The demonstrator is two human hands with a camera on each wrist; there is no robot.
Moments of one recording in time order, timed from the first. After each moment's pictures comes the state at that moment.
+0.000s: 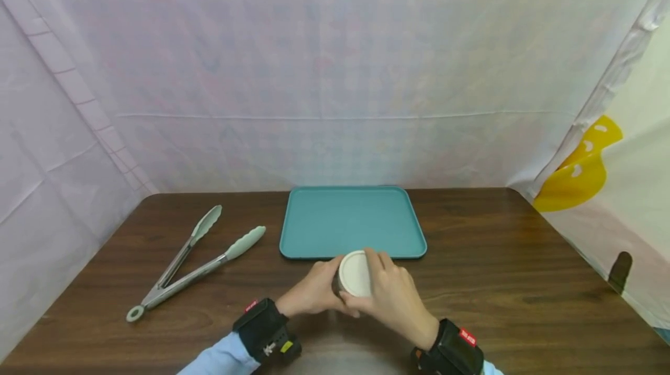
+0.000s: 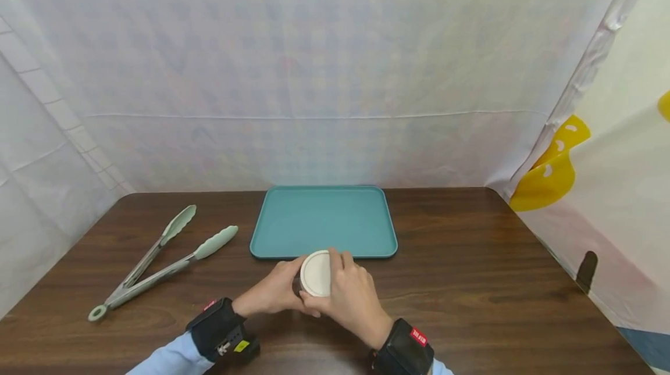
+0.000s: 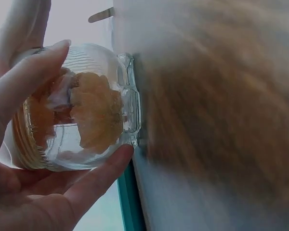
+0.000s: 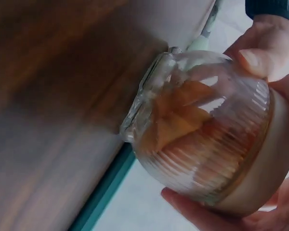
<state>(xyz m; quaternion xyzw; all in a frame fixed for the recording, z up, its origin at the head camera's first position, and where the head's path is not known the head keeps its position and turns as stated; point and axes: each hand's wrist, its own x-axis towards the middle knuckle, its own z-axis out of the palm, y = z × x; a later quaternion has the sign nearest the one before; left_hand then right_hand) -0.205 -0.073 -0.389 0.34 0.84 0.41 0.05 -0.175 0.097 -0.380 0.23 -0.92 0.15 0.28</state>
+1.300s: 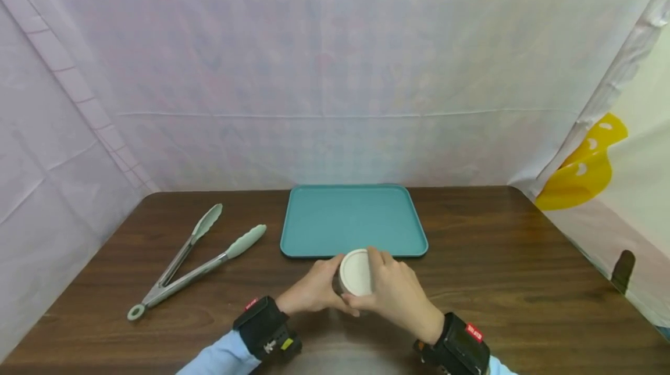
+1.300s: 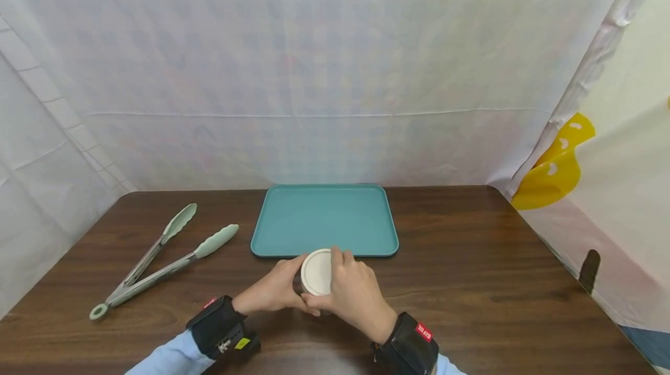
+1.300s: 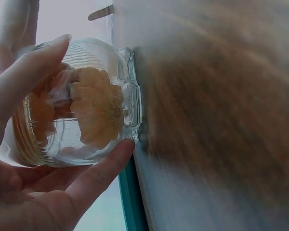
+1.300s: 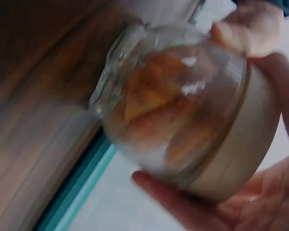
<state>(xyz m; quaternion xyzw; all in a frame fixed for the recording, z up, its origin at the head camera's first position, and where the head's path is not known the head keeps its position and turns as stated) -0.208 -0.074 -0.389 0.35 0.84 0.41 0.06 -0.177 0.103 -0.367 0.26 -0.93 0.15 0.21</state>
